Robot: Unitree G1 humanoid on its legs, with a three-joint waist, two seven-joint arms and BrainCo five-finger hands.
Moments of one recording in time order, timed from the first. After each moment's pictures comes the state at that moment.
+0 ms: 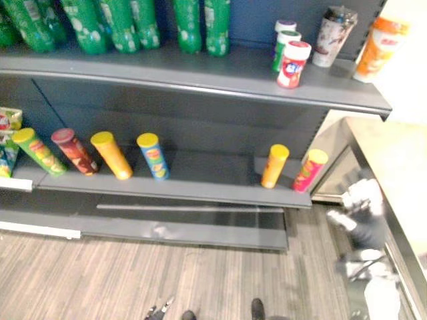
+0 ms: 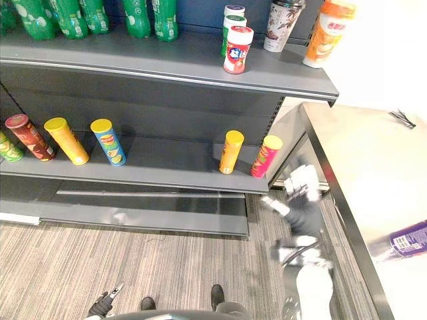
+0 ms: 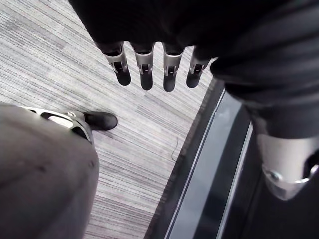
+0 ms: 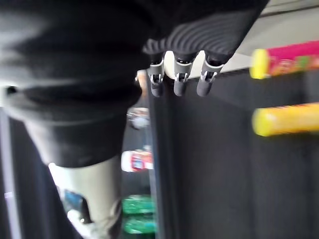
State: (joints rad) left arm 0.13 0.10 0.34 1.10 -0.10 -0.12 0.03; right arm 0.46 -0.03 0.02 -0.32 0.33 -0.26 0.14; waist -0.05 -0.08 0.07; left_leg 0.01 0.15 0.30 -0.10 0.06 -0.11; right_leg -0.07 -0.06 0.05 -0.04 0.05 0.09
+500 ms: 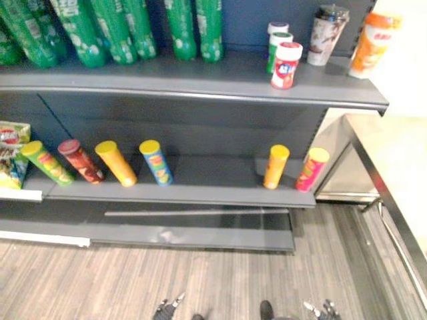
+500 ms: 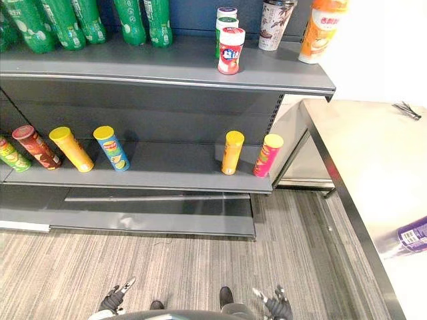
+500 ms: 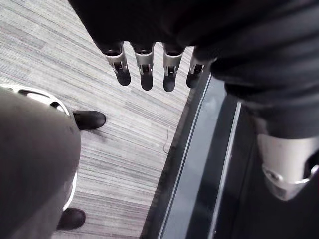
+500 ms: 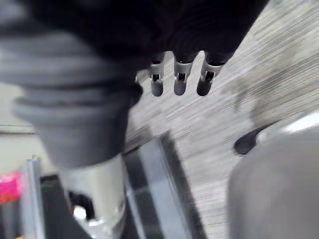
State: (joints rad) left arm 0.11 0.07 0.21 1.11 -0.16 -0.16 0.07; right arm 0.29 -0.01 -0.26 0.89 0.23 -0.18 -0.04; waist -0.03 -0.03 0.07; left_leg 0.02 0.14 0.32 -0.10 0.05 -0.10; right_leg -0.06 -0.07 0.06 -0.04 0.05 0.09
